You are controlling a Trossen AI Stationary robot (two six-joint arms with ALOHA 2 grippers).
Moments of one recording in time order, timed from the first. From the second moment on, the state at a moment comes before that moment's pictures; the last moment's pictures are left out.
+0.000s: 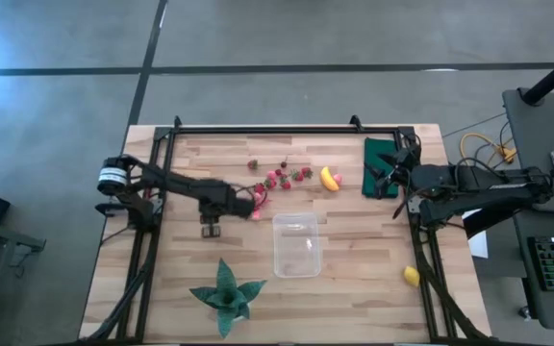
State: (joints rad) left arm 0.04 1.69 1.01 -1.16 -0.21 -0.15; right arm 0.10 0.61 0.70 -0.58 0.79 0.44
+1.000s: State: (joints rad) left arm 0.02 1.80 1.52 -0.62 0.33 -0.02; right arm 0.10 0.60 0.70 -0.66 0.75 0.40
